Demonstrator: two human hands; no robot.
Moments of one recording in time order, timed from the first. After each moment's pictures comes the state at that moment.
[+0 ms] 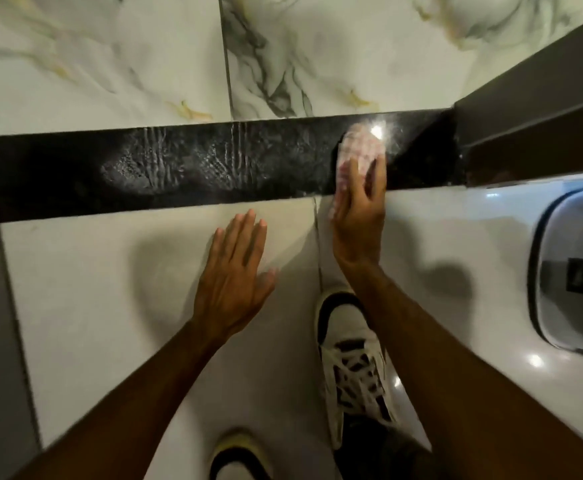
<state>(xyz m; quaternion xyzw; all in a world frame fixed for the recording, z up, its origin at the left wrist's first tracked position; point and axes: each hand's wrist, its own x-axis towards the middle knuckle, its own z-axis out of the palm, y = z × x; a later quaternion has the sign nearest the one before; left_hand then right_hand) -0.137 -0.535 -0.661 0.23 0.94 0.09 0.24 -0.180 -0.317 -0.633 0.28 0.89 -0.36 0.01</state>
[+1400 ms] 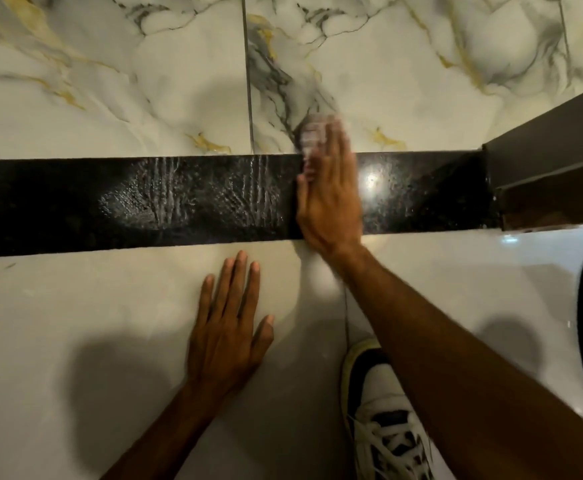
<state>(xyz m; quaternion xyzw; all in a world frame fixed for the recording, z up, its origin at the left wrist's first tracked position) -0.118 -0.565 -0.727 0.20 0.97 0.11 0.06 -0.268 -0.353 -0.695 0.09 0.98 -0.19 -0.05</state>
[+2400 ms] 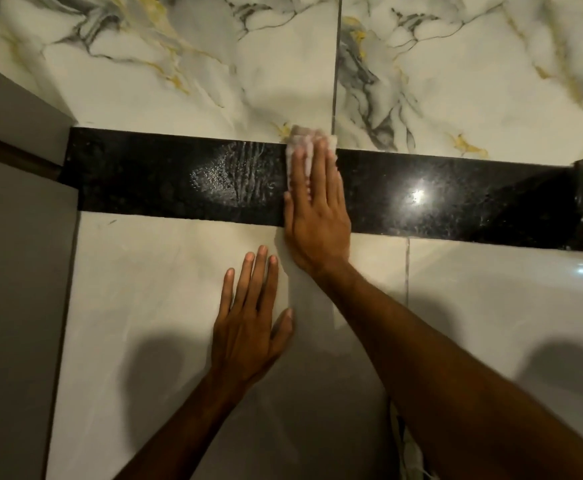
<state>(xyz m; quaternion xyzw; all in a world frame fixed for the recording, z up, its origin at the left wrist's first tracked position) -0.100 -0.616 -0.724 0.12 0.99 0.09 0.07 -0.243 -0.472 -0.697 0.00 0.98 -0.18 0.00</state>
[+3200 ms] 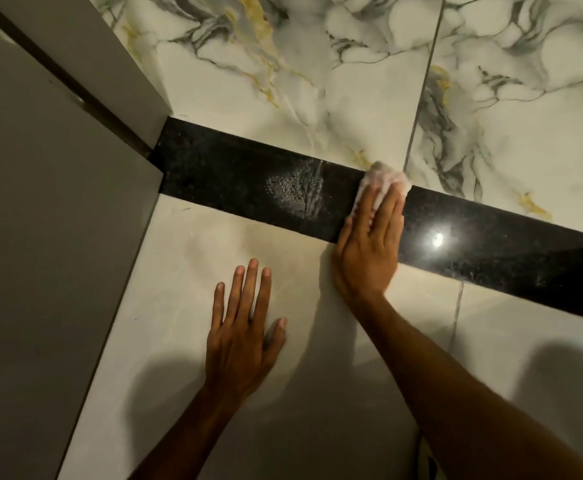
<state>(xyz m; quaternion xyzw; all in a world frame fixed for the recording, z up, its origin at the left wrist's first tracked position) -0.075 -0.675 -0.716 -0.02 0.99 0.10 0.04 -0.232 -0.505 -0.692 0.07 0.98 -0.16 0.02</state>
